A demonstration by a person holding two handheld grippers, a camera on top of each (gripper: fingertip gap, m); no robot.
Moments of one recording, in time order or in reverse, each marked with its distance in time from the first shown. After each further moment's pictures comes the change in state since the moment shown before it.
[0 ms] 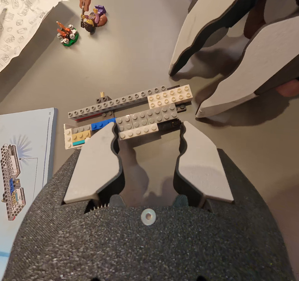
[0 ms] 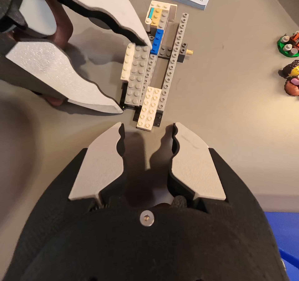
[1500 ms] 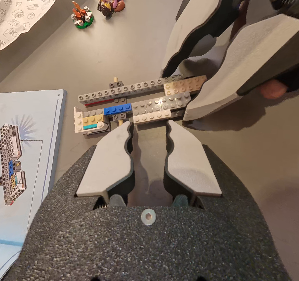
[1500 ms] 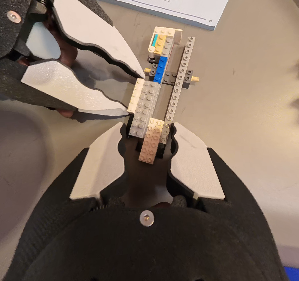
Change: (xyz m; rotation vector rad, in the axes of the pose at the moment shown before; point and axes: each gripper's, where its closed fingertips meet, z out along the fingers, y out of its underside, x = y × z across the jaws) left arm -0.017 0.014 -0.006 0.008 0.007 -0.089; right arm -0.001 -0.029 0.023 -0.015 -0.091 0.046
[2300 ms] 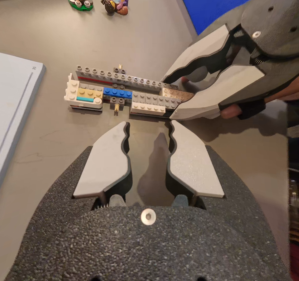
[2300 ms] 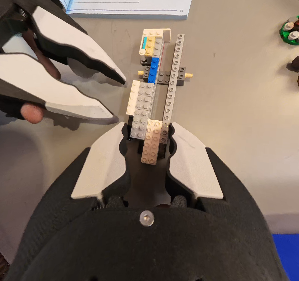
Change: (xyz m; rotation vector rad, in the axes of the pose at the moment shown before) left arm 0.007 -0.008 -0.011 0.082 0.242 -0.355; right arm 0.006 0.002 -0.007 0.017 0.068 0.203
